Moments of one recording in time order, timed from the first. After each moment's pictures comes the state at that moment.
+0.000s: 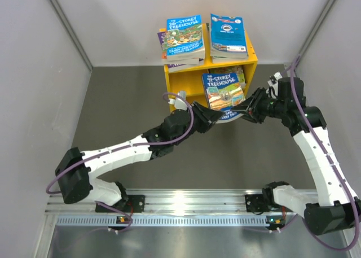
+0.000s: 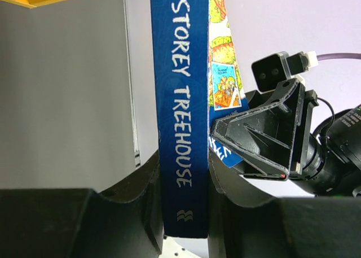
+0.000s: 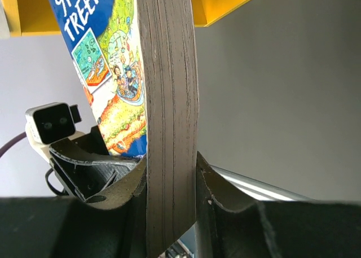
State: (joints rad) left arm -1.03 1.37 1.01 0.24 -0.24 -1.37; right arm 0.19 1.06 1.25 -0.84 -0.47 0.91
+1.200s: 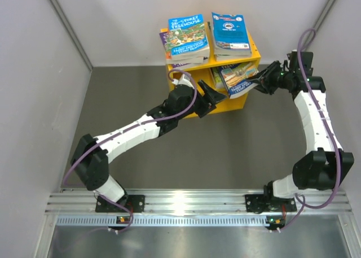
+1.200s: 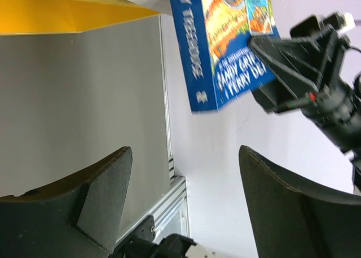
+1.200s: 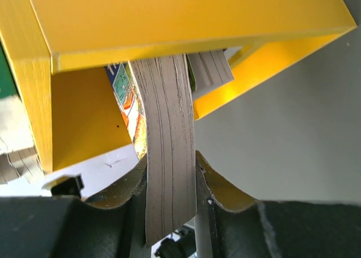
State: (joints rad) left arm -0.82 1.59 1.25 0.10 0.03 -1.25; right arm -0.06 1.45 1.50 -0.72 -0.49 0.87
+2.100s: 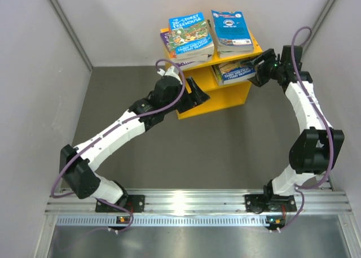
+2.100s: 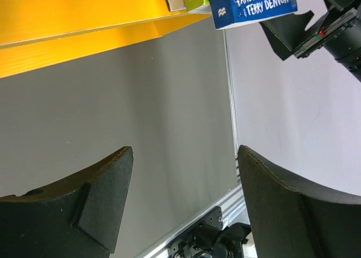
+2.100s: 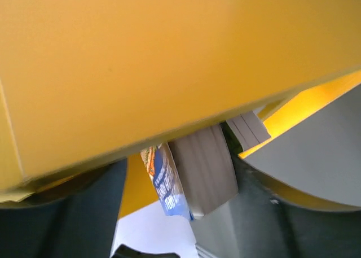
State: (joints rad) left arm -0.75 1.46 1.35 -0.30 -0.01 -0.96; right arm -0.03 1.64 1.53 -0.46 -0.46 1.11
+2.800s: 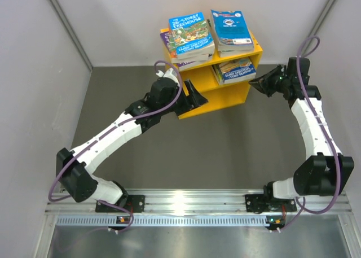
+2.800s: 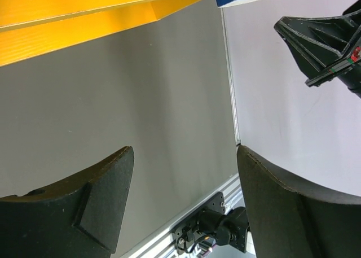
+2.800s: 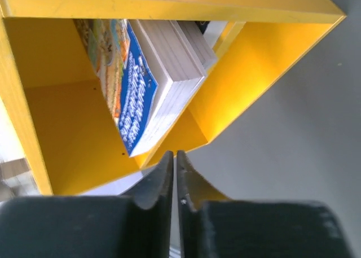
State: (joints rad) left arm -0.72 1.43 1.32 -0.32 0.06 -0.94; right arm -0.04 1.40 1.35 -0.53 -0.38 1.00
